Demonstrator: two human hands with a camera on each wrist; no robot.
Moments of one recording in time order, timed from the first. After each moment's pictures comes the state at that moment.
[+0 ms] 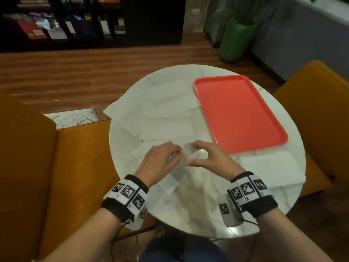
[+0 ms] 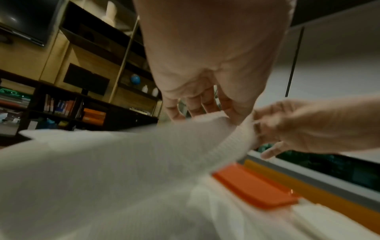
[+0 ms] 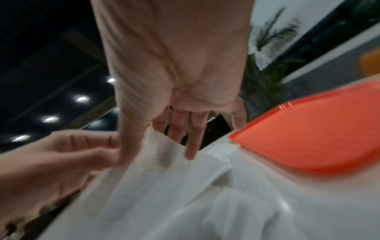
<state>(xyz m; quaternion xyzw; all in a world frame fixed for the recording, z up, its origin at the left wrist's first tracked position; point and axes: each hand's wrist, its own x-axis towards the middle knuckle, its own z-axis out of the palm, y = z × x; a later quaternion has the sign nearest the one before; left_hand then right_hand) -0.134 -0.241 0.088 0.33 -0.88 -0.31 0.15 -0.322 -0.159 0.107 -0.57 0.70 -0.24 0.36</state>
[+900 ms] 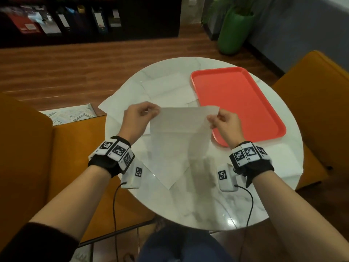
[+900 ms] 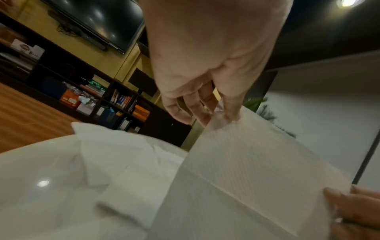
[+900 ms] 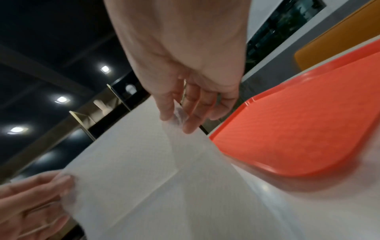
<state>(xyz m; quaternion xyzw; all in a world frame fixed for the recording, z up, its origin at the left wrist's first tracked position) -0.138 -0.323 0.112 0.43 -0.72 -0.45 0.31 -0.372 -0.197 0.109 -0.35 0.74 -0.49 0.30</state>
